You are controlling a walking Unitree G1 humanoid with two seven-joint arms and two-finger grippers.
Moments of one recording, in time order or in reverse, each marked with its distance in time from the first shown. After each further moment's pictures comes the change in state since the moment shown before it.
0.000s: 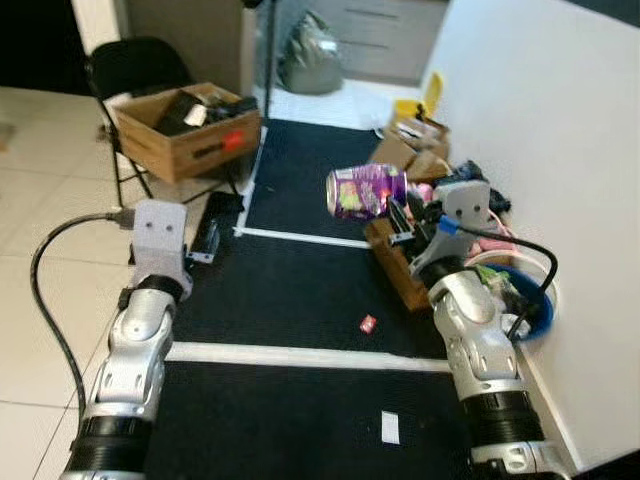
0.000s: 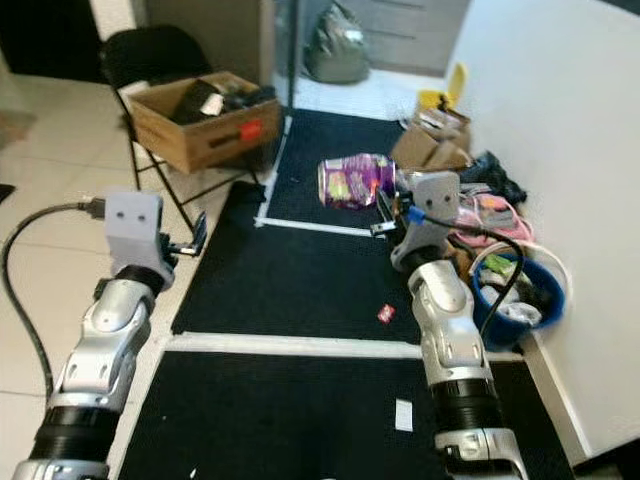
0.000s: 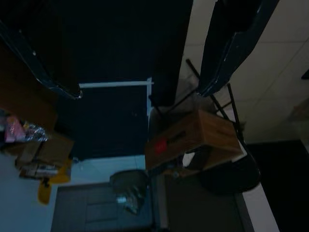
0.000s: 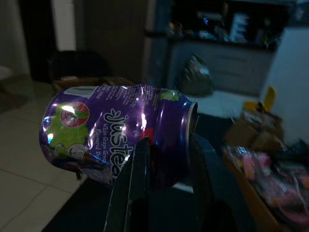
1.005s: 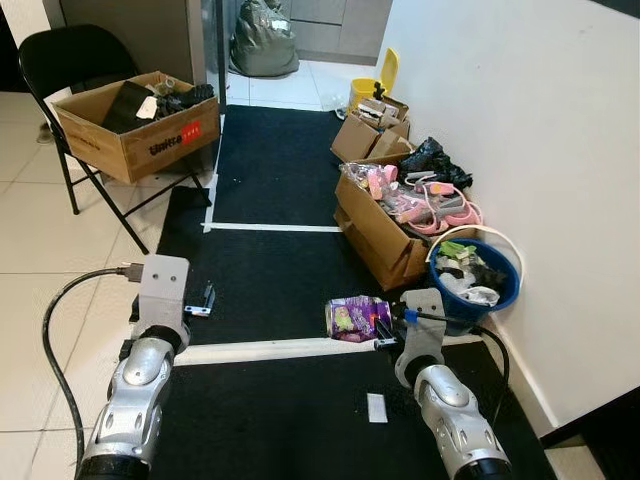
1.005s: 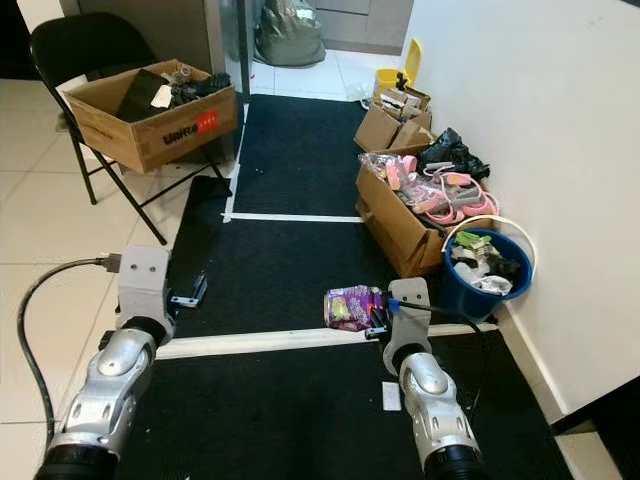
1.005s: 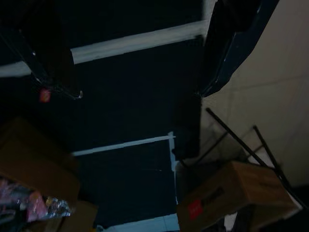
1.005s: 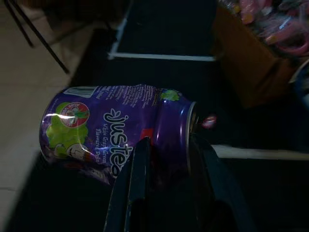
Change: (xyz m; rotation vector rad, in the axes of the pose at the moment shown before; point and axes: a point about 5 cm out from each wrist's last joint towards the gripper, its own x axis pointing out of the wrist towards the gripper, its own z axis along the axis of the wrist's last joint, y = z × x) left arm -0.031 -0.016 -0.060 0.009 0.240 -0.082; right arm -0.082 0.006 -0.121 0.109 0.519 -0.086
